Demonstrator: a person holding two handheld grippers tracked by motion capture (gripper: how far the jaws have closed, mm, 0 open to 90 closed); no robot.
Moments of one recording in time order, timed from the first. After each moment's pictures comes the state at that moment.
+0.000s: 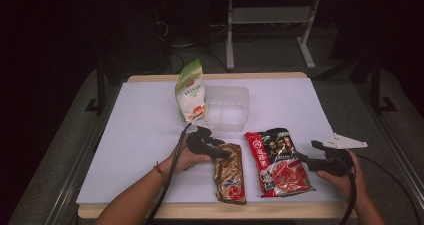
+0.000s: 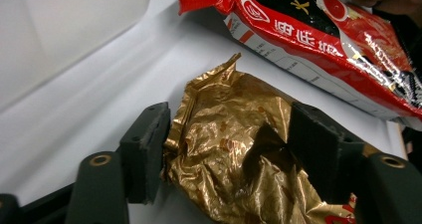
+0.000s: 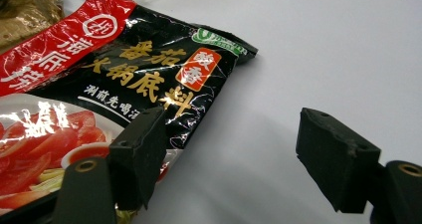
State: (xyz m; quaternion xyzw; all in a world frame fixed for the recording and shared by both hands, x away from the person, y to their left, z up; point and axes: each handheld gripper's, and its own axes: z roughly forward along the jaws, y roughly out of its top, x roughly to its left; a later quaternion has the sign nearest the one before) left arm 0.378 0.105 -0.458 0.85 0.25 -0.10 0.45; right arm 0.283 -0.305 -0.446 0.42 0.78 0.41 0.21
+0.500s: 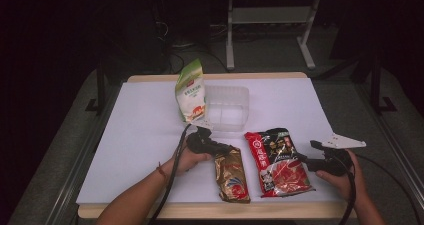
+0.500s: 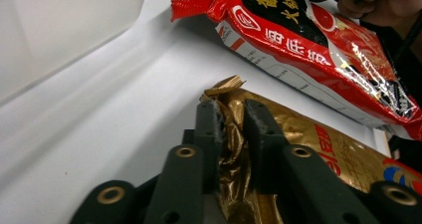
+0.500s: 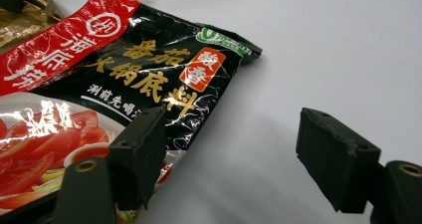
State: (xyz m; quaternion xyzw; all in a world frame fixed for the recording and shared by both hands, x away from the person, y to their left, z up) left arm 0.372 0.105 -0.453 0.85 0.24 -0.08 0.46; right arm 0.284 -0.304 -0.446 0.41 0.79 0.41 0.21
